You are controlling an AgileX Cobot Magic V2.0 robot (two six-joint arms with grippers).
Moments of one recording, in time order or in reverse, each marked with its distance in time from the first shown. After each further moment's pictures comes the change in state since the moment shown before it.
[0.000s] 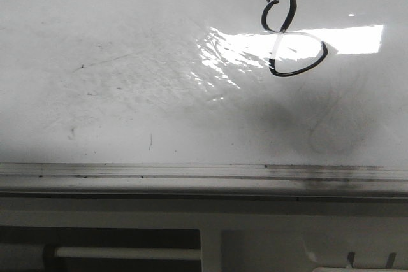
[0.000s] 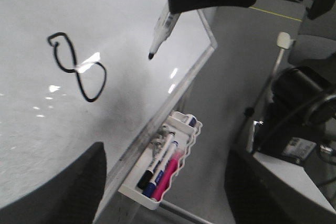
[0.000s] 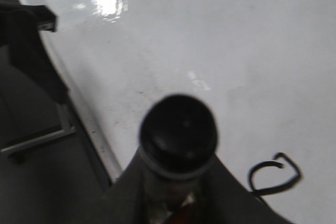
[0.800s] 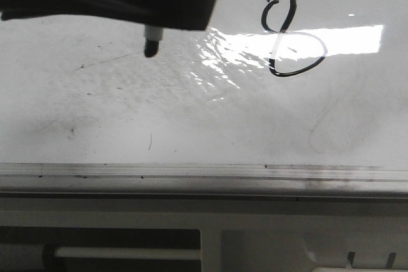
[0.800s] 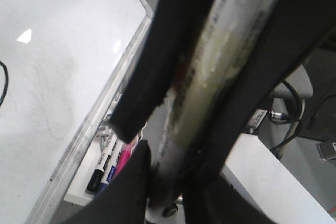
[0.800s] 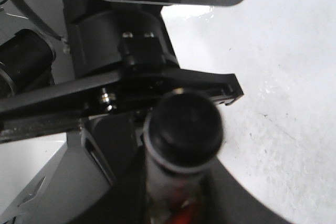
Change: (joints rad) left arm -0.158 0.225 -0.069 -0.066 0.032 0.152; right arm 0.325 0.128 0.000 0.057 -0.106 -0.038
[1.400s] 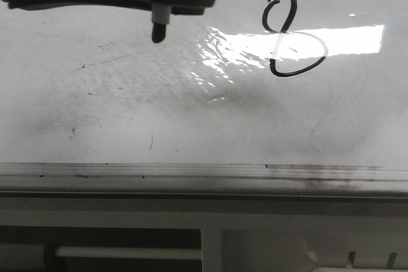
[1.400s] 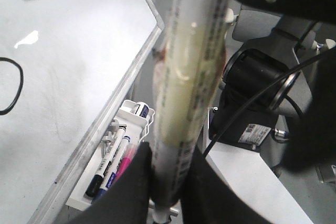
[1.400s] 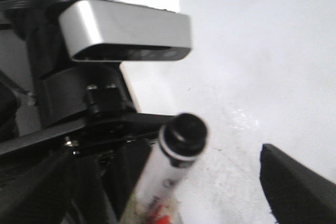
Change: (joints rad) left arm 0.000 0.000 -0.002 -0.051 -0.038 -0.056; right arm -0.085 -0.057 0.000 0.013 -0.118 -0.004
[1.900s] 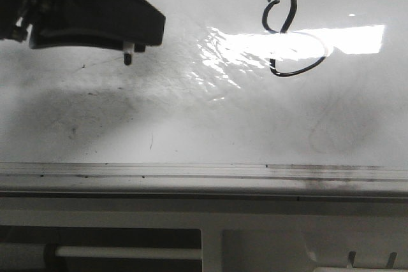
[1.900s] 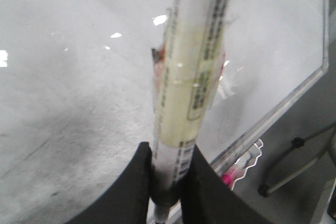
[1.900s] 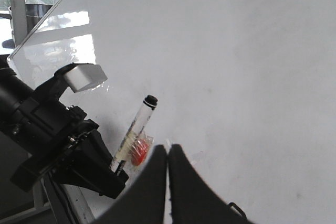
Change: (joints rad) left arm -0.033 0.053 0.002 -0.062 -0.510 -0.271; right arm -0.287 -0.253 0.000 0.000 0.146 0.000
